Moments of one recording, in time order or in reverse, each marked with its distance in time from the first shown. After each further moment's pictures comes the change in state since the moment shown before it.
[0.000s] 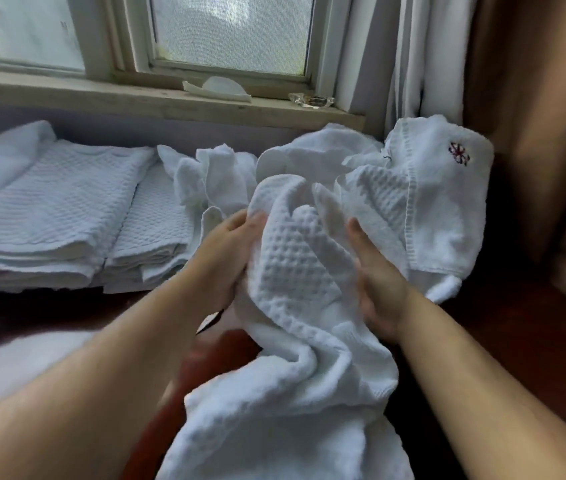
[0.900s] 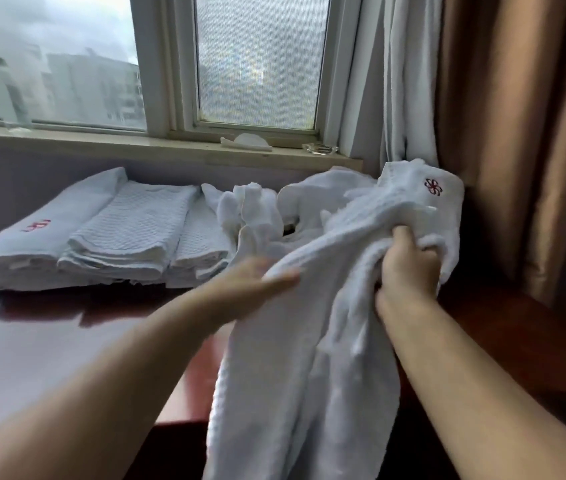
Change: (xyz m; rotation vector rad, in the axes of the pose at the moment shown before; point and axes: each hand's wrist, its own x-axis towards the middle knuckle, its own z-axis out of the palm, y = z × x) left_hand -0.122 0.037 0.000 0.755 -0.124 0.036; right_hand -0.080 -0.027 0.057 -0.068 0.972 -0.476
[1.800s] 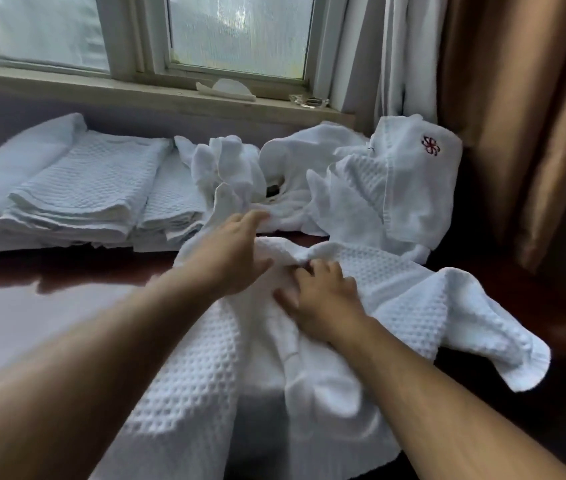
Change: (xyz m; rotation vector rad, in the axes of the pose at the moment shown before) left_hand 0.046 -0.032 0.024 0.703 0.230 0.131; right_hand -0.006 0.112 0.003 -1.428 -0.826 -0.645
